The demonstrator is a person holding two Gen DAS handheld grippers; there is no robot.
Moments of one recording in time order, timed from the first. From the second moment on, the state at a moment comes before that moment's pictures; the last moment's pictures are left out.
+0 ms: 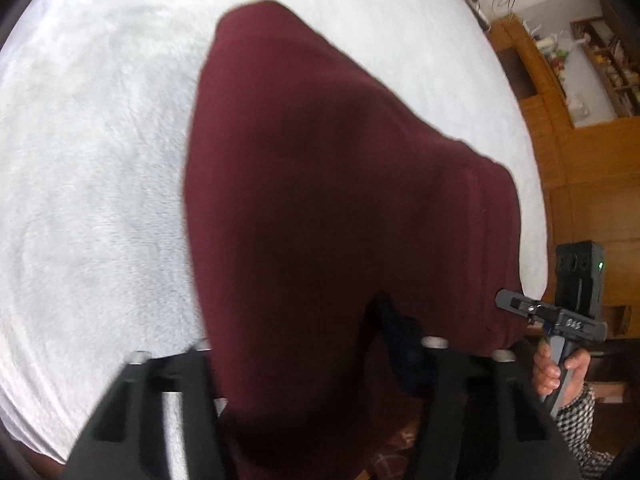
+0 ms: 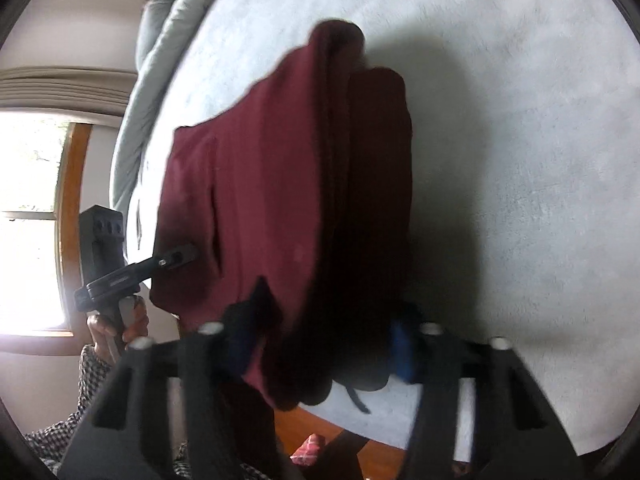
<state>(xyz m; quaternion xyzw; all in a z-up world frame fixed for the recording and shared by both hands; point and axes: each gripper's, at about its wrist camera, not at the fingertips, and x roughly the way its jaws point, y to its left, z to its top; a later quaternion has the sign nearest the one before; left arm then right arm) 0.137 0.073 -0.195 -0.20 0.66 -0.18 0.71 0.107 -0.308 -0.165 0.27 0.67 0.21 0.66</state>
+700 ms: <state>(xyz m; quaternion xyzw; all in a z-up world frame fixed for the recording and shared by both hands) 0.201 0.045 -0.098 -0.23 0.47 -0.22 0.82 0.179 -0.320 -0.033 0.18 0.55 0.23 0.78</state>
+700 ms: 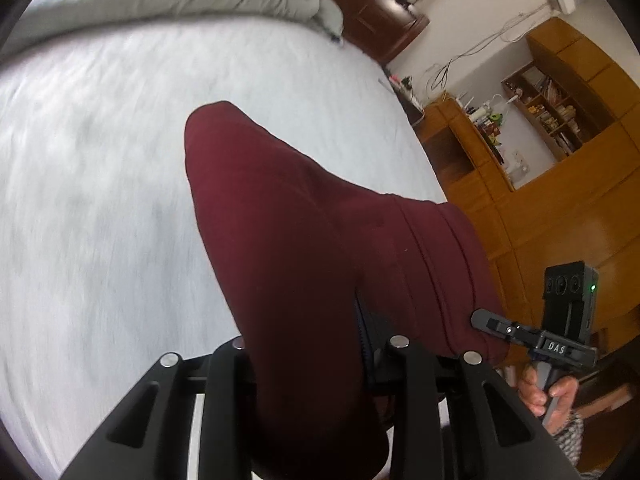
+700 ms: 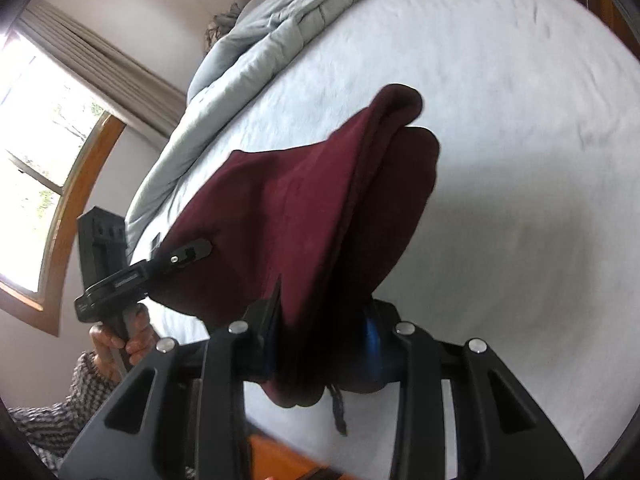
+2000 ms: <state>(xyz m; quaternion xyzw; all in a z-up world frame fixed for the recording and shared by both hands) 0.179 0.016 -0.137 -0.04 0.51 -0.08 0.85 0.165 -0.315 -0.096 0.10 0.60 0.09 0.79</state>
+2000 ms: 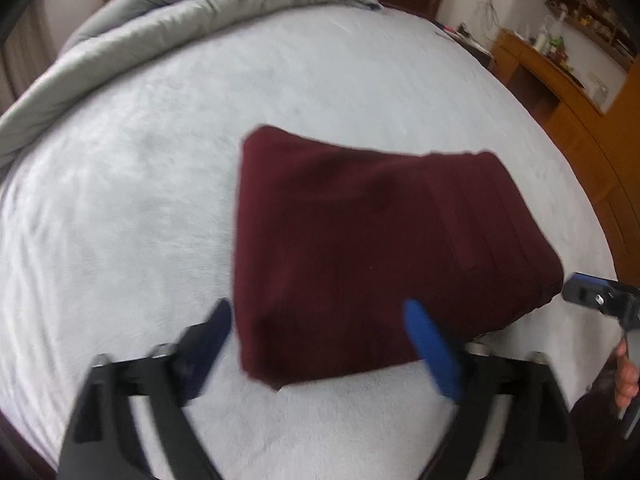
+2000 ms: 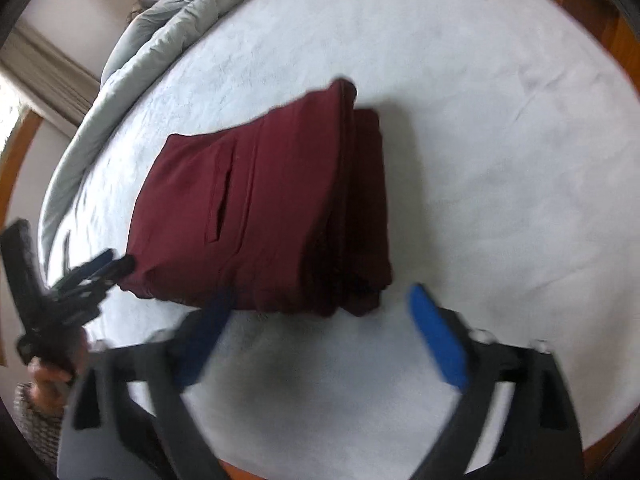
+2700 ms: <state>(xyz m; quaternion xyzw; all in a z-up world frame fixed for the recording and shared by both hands) 0.109 0.019 -0.064 -0.04 0.51 -0.02 0.86 0.099 -0.279 -0.028 0.03 0.58 0.02 0.81</state>
